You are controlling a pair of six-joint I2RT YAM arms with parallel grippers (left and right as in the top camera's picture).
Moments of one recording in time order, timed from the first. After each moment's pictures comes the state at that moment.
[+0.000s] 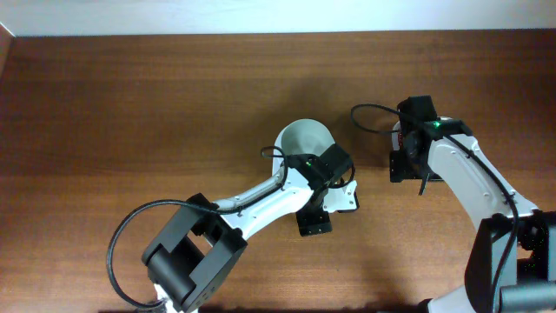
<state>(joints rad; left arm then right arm) -0.82 1.94 1.29 -0.80 0.07 0.59 0.10 1.71 1.15 -0.91 0.37 0.18</state>
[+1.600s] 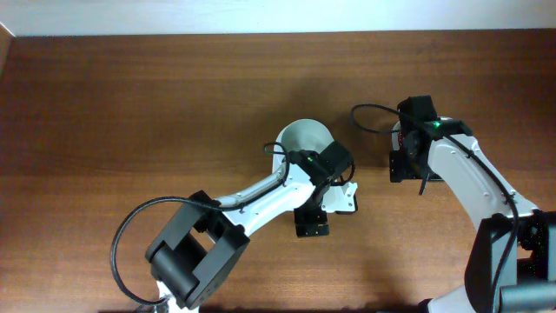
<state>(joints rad) -0.82 1.96 1.33 -0.87 0.07 0.69 0.10 1.71 1.15 -0.91 0.37 0.18</state>
